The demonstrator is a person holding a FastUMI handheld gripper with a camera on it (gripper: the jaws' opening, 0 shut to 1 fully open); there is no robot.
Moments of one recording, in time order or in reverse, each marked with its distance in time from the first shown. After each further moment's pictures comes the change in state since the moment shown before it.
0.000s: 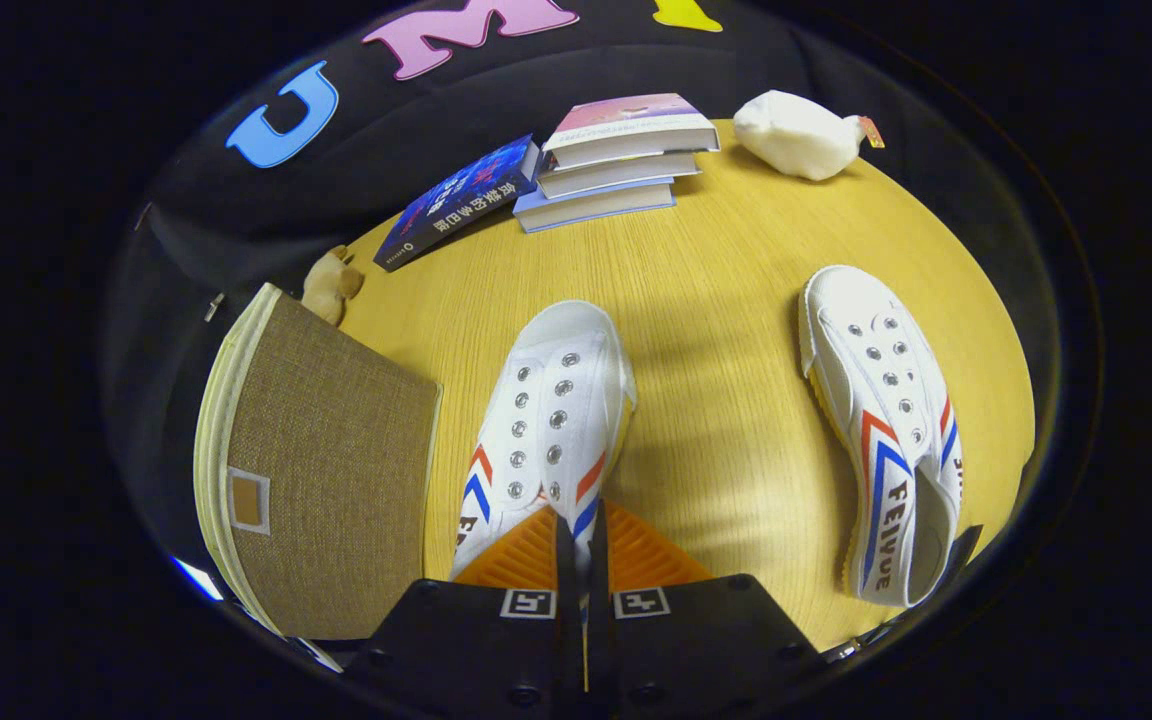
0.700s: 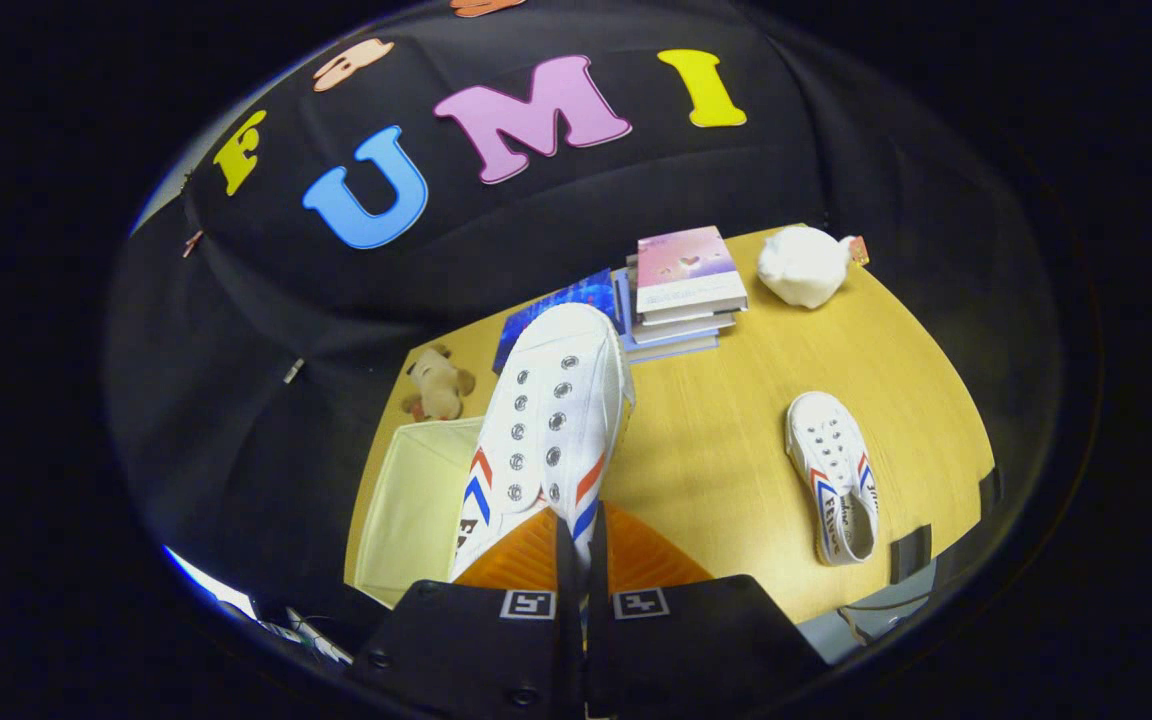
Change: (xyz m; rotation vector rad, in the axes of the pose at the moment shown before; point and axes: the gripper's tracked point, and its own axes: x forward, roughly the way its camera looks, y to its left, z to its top) arm -0.176 0.113 0.073 0.009 -0.252 0.131
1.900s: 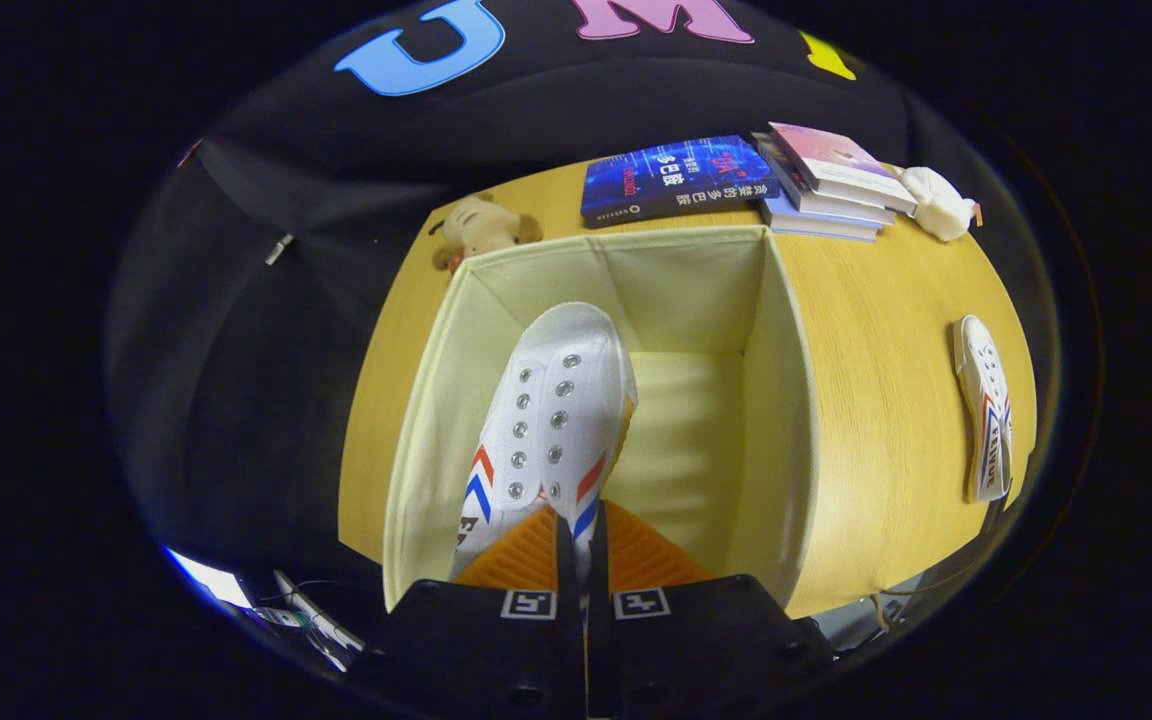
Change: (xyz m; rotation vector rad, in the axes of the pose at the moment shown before) arm 0.143 0.132 -0.155 -0.107 0.359 -0.082
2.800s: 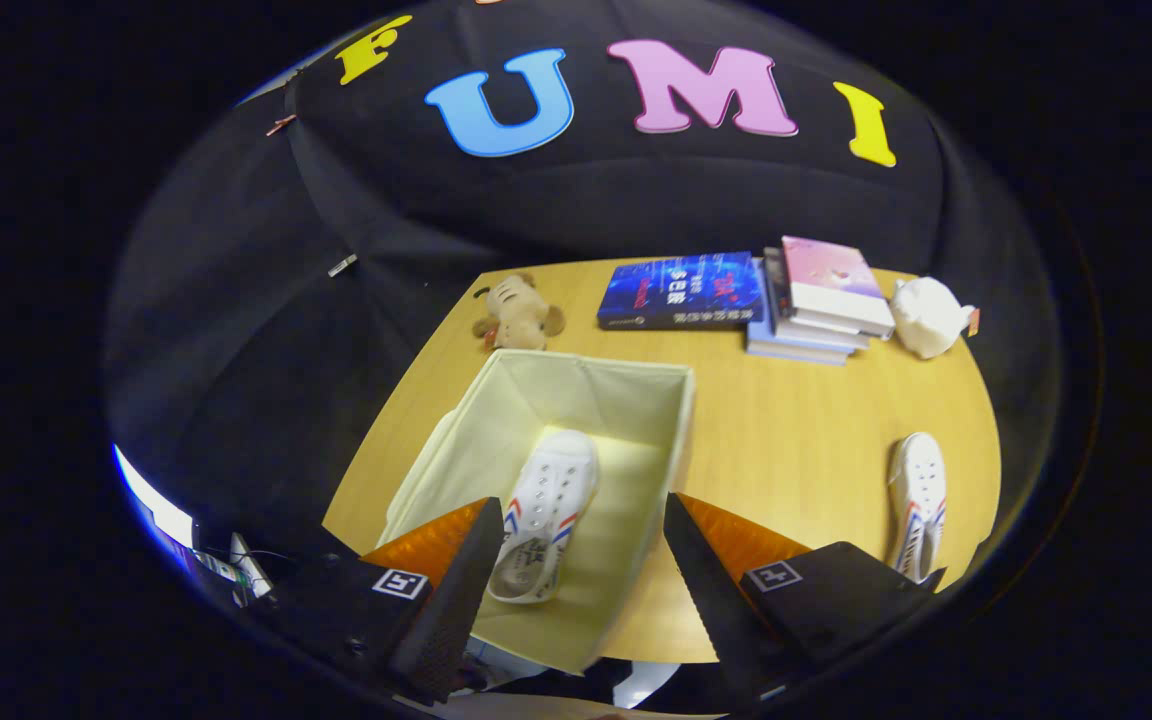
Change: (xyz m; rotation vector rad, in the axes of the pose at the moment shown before) arm -0.118 -0.059 0.062 -0.215 -0.319 0.051
